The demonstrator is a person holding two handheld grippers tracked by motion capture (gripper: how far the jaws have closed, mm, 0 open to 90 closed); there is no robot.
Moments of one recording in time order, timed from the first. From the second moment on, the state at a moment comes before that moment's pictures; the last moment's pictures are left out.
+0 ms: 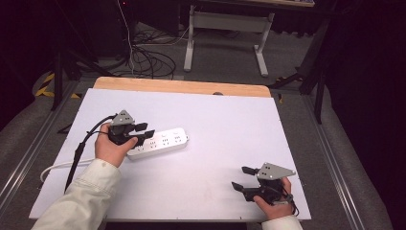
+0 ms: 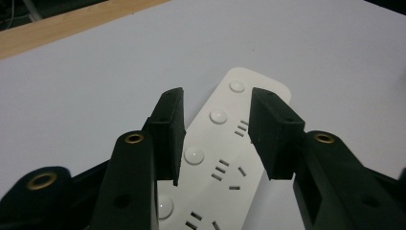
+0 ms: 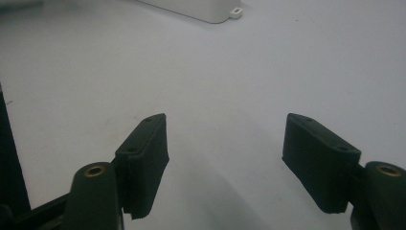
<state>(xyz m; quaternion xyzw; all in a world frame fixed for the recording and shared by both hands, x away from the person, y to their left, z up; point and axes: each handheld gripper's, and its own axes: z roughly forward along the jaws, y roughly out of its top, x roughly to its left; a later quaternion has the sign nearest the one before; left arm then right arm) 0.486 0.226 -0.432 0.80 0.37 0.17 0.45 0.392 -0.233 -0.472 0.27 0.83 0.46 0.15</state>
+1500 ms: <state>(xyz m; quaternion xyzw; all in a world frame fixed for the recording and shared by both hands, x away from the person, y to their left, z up) 0.507 0.215 -0.464 0.82 0.39 0.16 0.39 0.393 -0.233 -0.473 0.27 0.84 0.45 0.14</state>
